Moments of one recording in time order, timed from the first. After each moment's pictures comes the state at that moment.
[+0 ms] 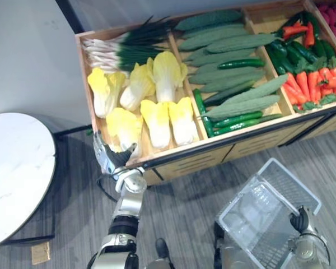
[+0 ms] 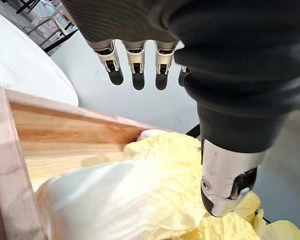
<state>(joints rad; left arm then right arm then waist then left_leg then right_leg) -0.38 0.10 0.14 0.49 0.40 0.00 0.83 0.10 -0.34 -0.18 0.64 -0.62 -0.14 -0.41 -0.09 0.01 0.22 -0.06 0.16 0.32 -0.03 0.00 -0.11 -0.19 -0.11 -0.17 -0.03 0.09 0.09</state>
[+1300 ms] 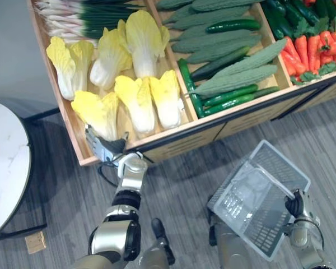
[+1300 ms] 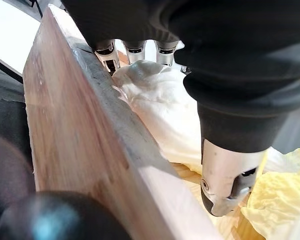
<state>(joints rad) -0.65 0.15 0.21 0.81 0.29 0.03 0.99 0.04 -0.37 -0.09 0.62 -0.61 -0.21 -0.52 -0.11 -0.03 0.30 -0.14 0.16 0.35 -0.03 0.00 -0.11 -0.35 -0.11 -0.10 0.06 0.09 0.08</state>
